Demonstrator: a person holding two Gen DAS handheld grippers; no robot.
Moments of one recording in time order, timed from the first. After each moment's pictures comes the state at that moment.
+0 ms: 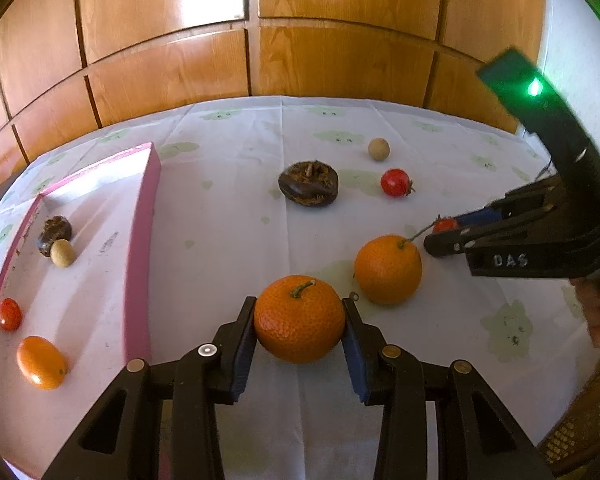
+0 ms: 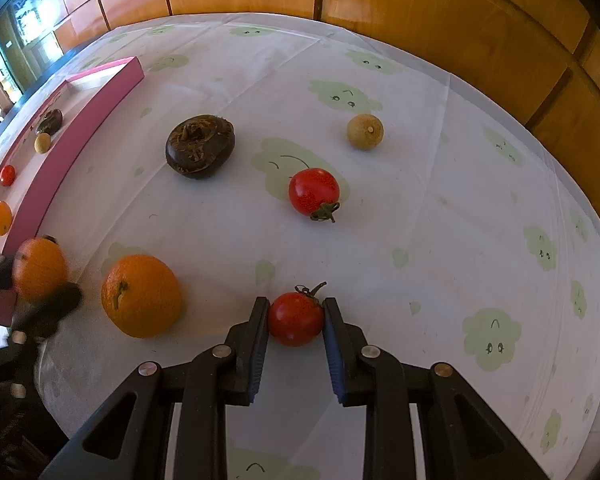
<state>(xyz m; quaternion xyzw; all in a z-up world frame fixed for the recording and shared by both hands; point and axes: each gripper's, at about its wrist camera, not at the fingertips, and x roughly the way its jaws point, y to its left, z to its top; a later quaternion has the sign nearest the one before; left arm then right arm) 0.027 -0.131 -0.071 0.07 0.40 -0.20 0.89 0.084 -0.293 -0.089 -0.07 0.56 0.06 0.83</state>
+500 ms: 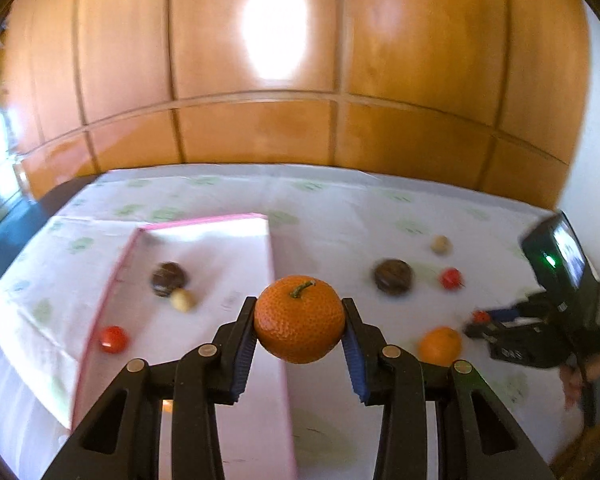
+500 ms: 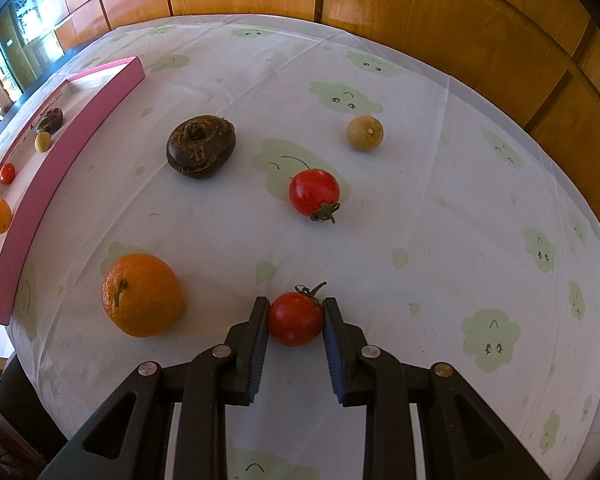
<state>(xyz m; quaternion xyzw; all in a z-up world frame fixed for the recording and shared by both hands) 0.032 -0.061 0.005 0.02 0.33 -0.09 0.94 0.083 -0.293 -0.089 -0.07 0.55 0.06 0.83</state>
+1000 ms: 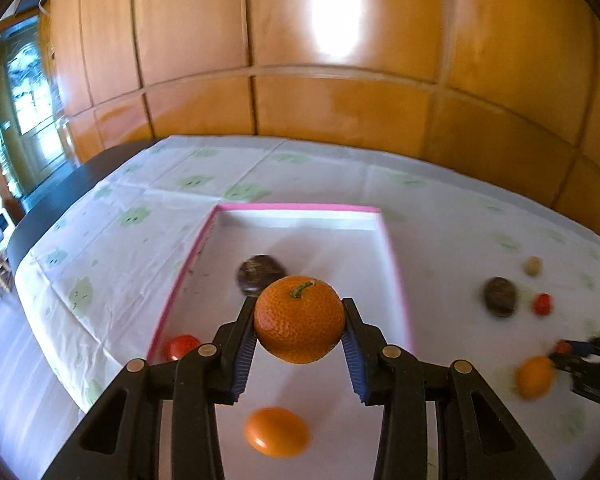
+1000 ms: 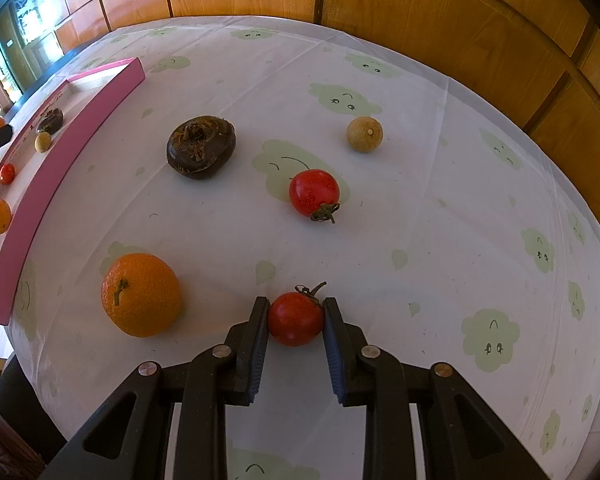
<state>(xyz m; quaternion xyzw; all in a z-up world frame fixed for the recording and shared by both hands) 0.093 0.009 -0.025 0.00 0.38 0.01 0.93 0.080 -0.292 -0.087 -0.07 0.55 0.06 0.83</state>
